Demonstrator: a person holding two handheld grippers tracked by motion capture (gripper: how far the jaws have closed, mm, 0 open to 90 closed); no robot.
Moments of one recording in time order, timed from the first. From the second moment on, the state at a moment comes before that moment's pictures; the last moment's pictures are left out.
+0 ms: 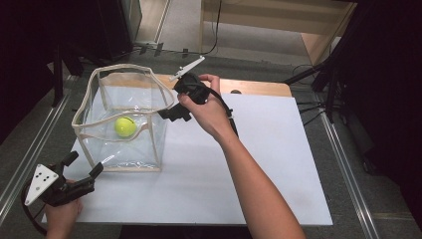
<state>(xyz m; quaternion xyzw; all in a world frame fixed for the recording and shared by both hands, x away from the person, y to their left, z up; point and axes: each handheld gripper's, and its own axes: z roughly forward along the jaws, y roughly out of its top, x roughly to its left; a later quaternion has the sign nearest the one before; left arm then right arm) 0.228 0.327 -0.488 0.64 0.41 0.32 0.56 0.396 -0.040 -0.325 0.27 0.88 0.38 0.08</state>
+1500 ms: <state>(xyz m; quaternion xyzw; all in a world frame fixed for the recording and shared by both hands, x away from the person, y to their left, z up) 0.227 0.325 -0.488 0.65 0.41 0.33 0.55 0.335 -0.093 -0.406 0.30 0.85 0.42 0.10</state>
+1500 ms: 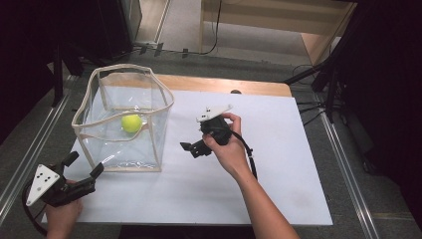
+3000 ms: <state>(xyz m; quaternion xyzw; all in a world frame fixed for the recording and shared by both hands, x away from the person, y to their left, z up) 0.227 0.325 -0.488 0.65 0.41 0.33 0.55 0.256 -0.212 -0.468 0.37 0.79 0.47 0.16</state>
